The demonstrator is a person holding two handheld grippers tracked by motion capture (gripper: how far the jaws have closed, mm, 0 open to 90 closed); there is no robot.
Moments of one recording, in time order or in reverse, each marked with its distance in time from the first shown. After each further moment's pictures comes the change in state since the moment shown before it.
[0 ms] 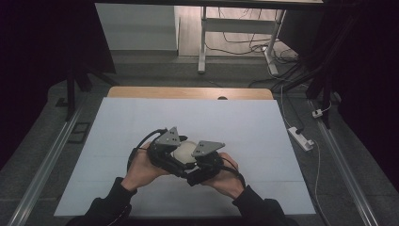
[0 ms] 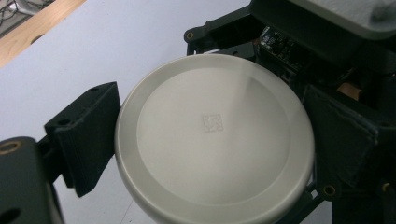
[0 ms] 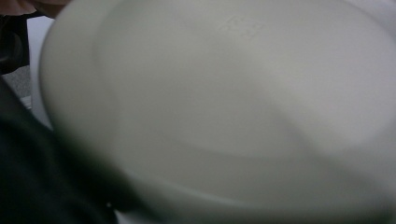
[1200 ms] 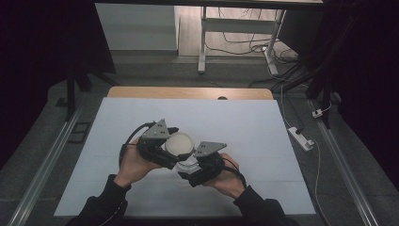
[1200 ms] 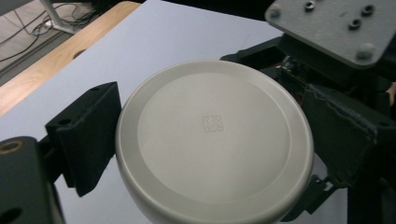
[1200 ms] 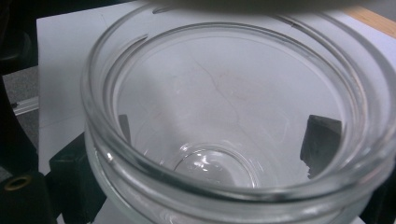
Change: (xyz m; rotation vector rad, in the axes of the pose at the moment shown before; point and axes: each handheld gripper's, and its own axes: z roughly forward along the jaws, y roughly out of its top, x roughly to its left) left arm 0.014 -0.002 -0.028 -0.075 0.076 -0.041; right arm -0.003 -0.006 0.000 -0.005 0.034 0.002
